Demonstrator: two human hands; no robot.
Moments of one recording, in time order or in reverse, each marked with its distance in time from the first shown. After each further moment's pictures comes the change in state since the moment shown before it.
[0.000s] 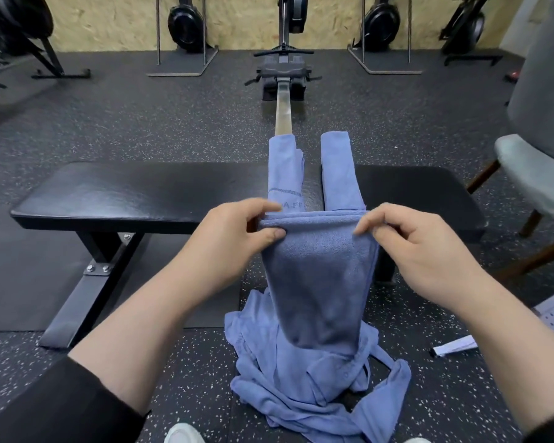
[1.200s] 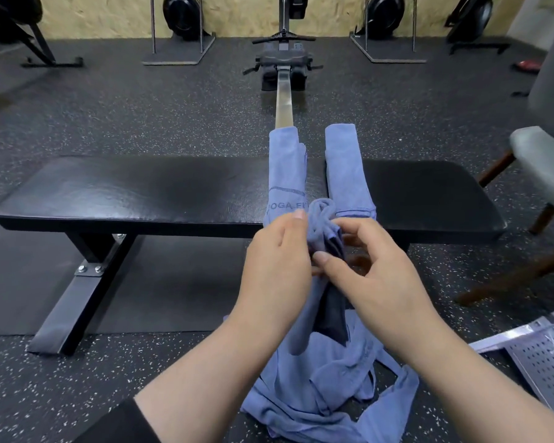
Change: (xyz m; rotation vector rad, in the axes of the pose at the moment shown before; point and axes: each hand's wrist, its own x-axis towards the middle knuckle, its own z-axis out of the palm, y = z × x) left_hand 0.007 0.033 0.065 -0.660 0.198 -0.283; right_hand 0.004 -0.008 0.070 0.227 0.101 0.066
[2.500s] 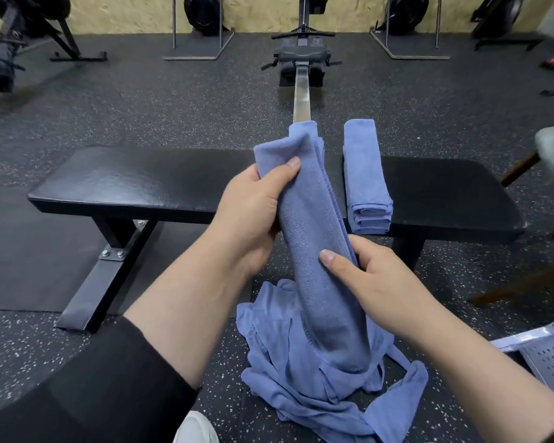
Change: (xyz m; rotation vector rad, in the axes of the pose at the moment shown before) left_hand 0.037 0.018 -0.042 -0.442 -0.057 -0.140; right_hand -0.004 0.006 0.005 -0.014 -0.280 0.145
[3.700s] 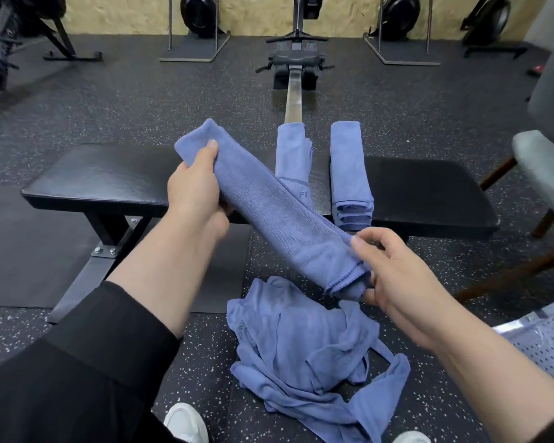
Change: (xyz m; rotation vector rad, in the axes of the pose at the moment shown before) left_hand 0.008 0.019 -0.020 -0.144 0.401 0.075; right_hand -0.024 0.016 -0.027 0.560 0.139 0.302
